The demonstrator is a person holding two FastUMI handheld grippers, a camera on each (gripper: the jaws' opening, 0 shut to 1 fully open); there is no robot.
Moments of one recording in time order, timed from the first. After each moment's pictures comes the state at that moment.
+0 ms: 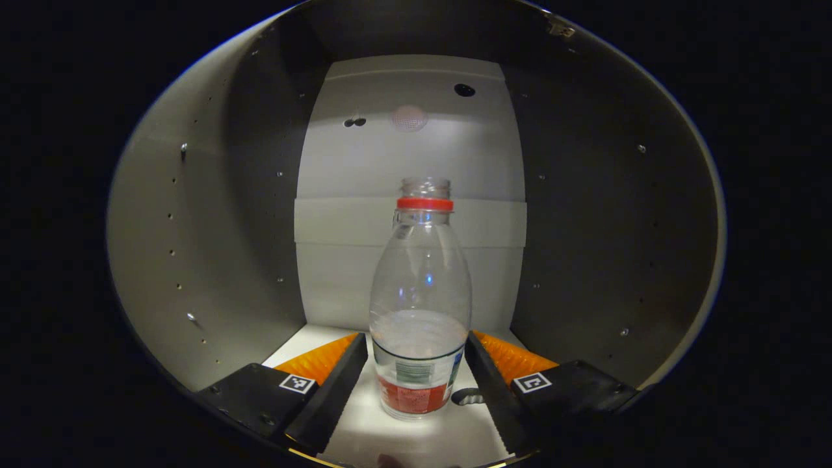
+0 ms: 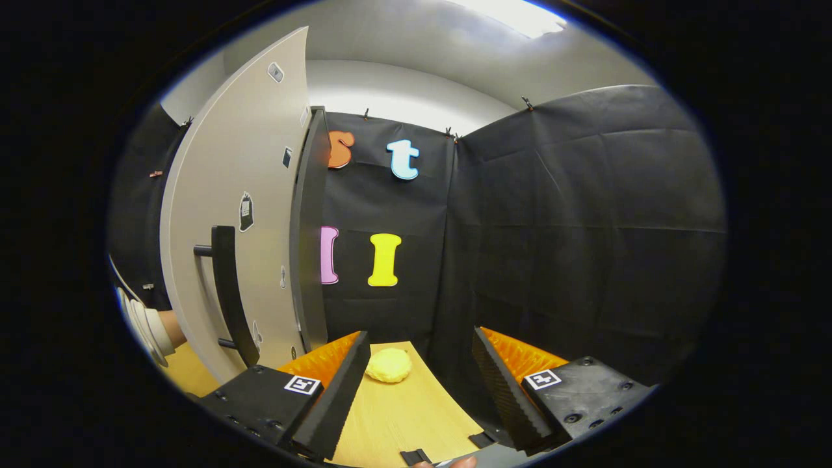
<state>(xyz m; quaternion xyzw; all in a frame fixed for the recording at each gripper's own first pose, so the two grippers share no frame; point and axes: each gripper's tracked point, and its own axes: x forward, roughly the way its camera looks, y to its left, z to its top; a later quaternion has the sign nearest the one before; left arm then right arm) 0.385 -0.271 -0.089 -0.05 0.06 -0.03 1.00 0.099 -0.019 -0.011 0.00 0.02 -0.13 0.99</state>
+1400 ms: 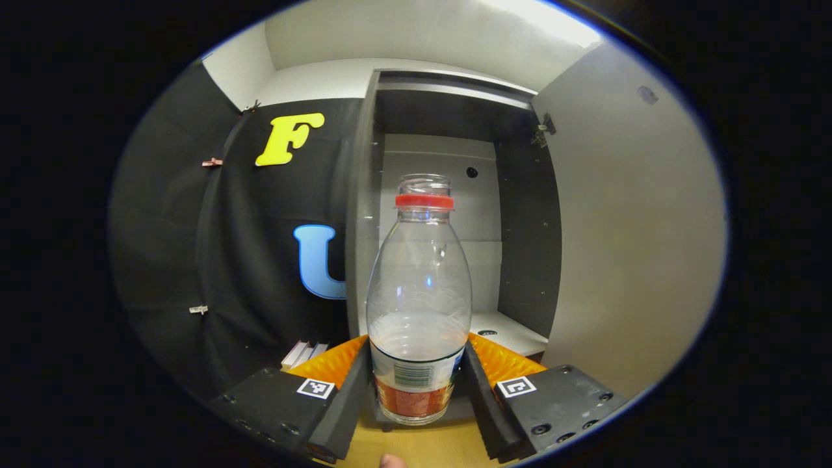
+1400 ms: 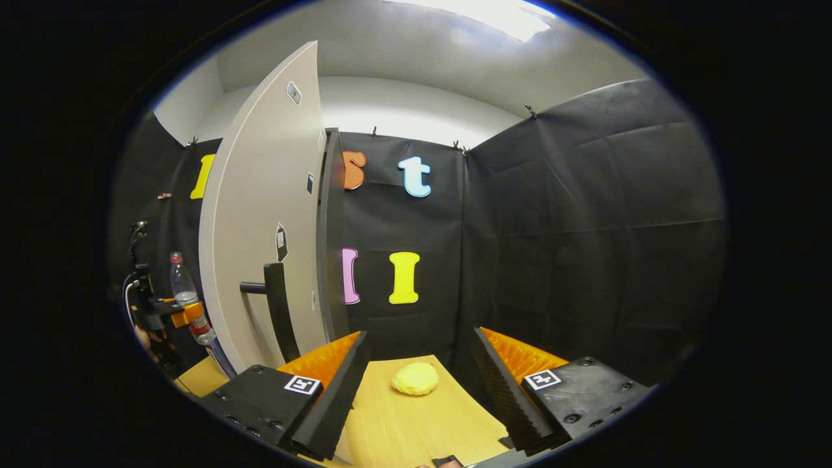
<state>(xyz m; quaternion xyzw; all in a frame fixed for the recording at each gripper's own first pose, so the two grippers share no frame) 0.100 -0.120 -0.064 -0.05 -0.01 -0.06 1.00 0.114 0.003 0.003 0.02 -0.03 -0.11 0.99</state>
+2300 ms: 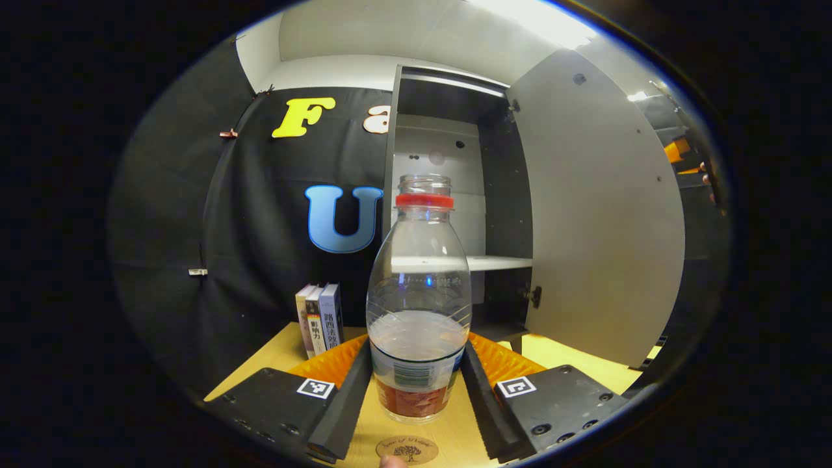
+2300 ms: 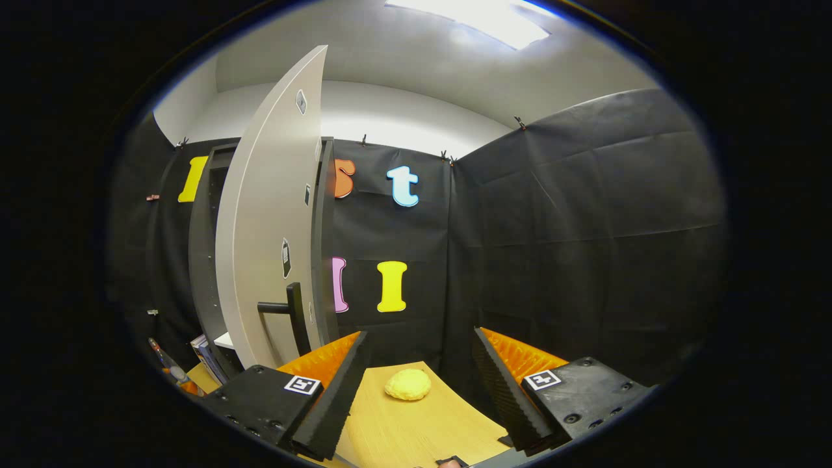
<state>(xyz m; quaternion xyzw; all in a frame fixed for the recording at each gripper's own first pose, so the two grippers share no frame) -0.002 -0.075 -0.262 -0.04 0.00 -0.12 0.99 0.110 -0.006 0.011 0.02 -0.05 -0.15 0.99</state>
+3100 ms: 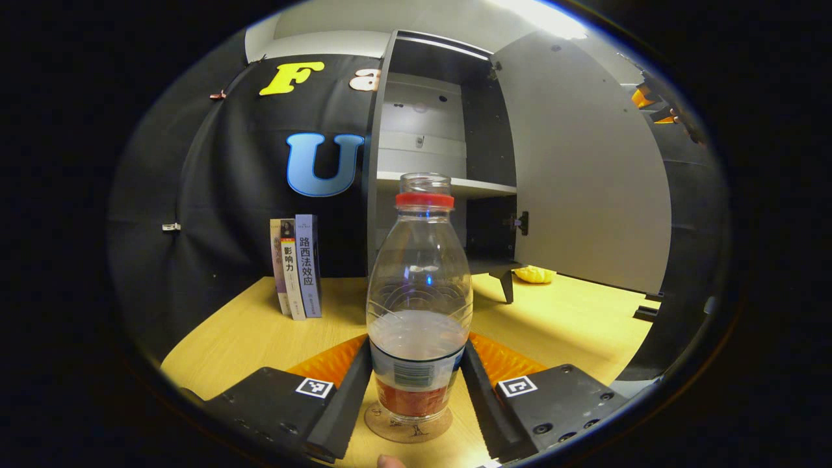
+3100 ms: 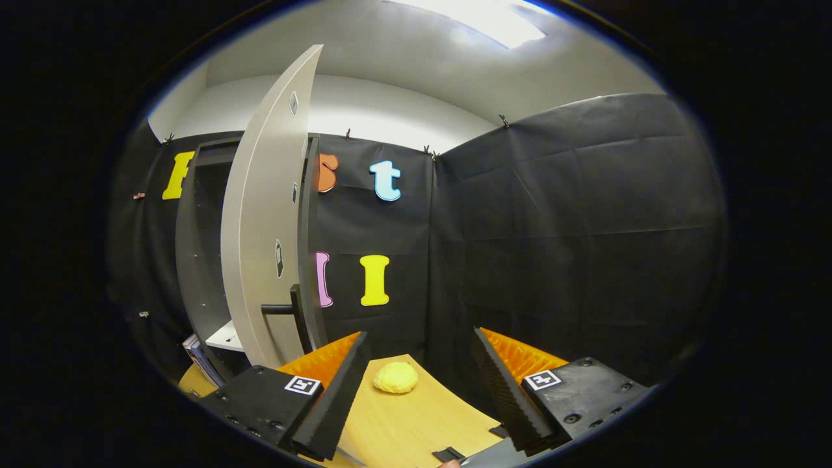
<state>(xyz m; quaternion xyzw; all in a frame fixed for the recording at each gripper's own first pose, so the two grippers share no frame) 0.002 -0.082 -0.408 -0.03 0.06 -0.18 0.98 0.095 -0.016 0.006 0.01 -0.03 -0.20 0.98</state>
